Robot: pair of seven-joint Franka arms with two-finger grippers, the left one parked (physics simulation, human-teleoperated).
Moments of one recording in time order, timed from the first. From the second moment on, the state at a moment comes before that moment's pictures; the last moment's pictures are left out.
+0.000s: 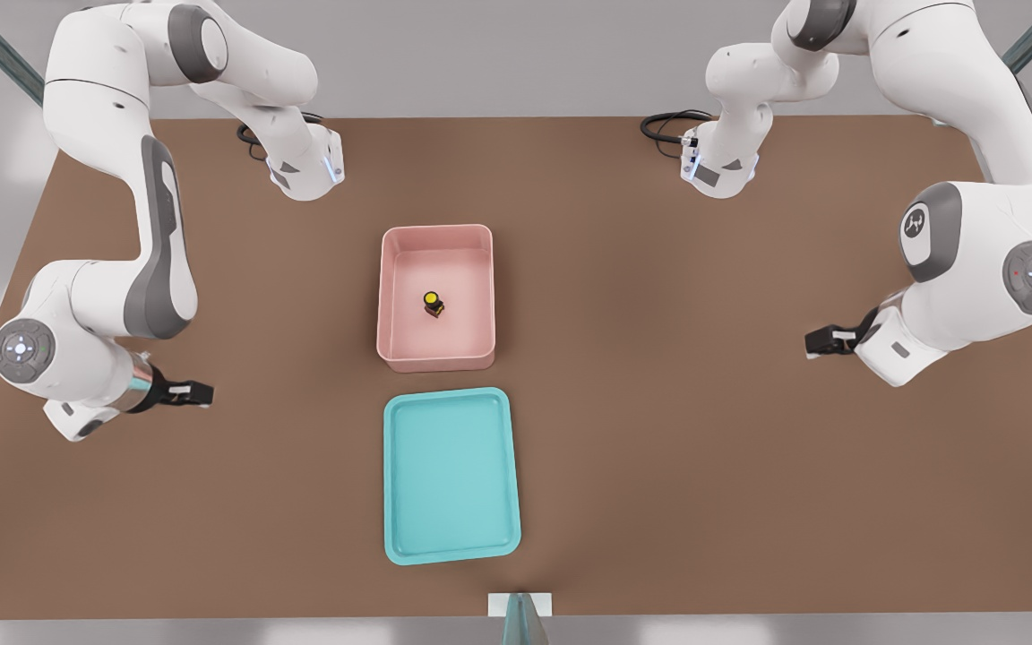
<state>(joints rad) -0.09 0.43 0.08 -1.45 -0.07 1.81 -0.02</state>
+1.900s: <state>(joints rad) 0.60 0.29 0.13 -2.27 0.04 2.55 0.92</state>
